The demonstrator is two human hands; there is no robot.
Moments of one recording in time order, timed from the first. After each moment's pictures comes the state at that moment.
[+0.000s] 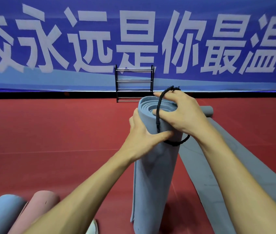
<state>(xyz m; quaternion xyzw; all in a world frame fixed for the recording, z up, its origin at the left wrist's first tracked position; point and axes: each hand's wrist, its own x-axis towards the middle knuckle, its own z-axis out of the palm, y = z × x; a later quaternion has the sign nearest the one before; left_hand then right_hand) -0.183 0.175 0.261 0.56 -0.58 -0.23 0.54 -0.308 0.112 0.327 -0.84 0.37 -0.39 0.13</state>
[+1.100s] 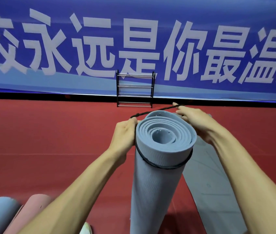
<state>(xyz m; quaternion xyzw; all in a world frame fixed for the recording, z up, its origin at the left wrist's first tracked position) -0.167 0.172 0.278 0.56 -0.47 -0.26 0.63 -0.338 0.070 0.332 -0.69 0.45 -0.32 0.47</state>
